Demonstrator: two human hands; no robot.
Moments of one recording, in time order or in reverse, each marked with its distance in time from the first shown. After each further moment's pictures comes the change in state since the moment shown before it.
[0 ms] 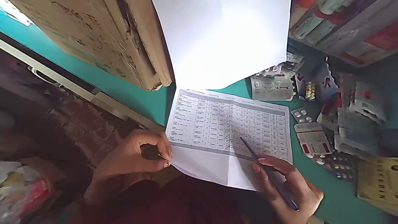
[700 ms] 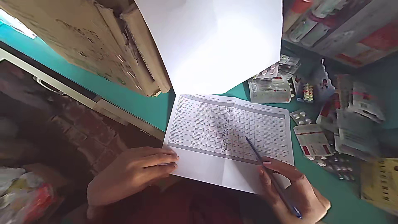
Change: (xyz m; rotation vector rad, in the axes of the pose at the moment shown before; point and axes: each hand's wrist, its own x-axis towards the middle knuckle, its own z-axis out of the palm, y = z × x) left_hand -0.018 0.012 0.006 0.804 -0.130 0.338; right_hand 0.001 -0.003 0.002 -0.062 0.077 -0.021
